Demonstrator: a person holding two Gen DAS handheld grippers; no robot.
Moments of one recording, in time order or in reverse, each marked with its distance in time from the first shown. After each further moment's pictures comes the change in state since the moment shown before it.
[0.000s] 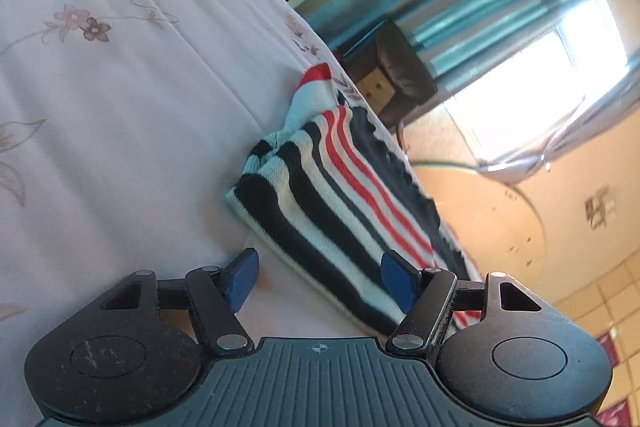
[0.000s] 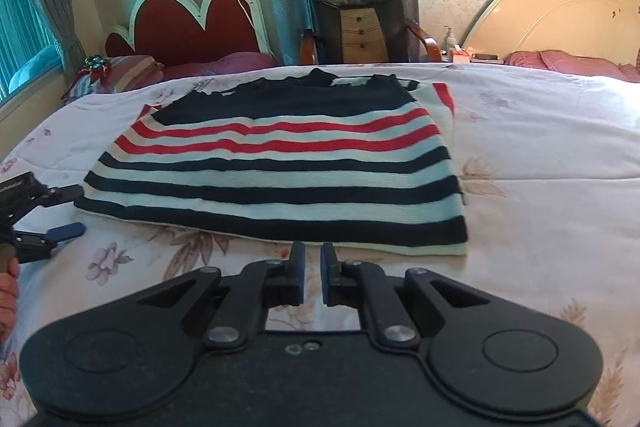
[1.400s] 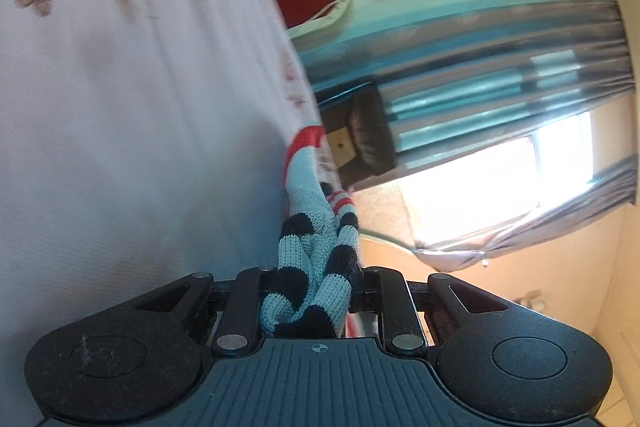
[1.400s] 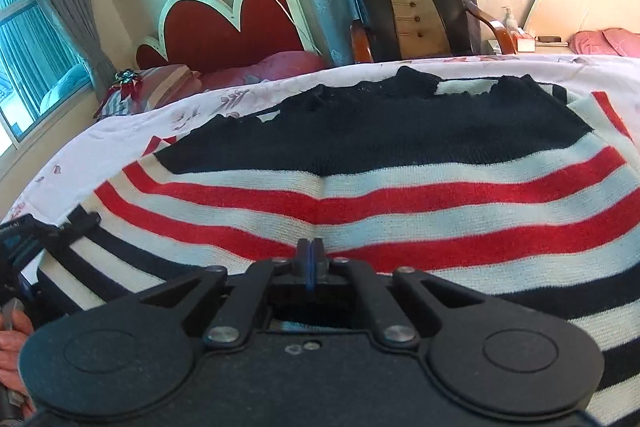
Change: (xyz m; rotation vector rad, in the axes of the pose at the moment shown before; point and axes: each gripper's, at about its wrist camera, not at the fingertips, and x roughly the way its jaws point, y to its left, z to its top) left arm 0.068 0.010 0.028 -0.255 -0.133 -0.230; right arm 0.145 0.039 0.062 0.066 0.012 0.174
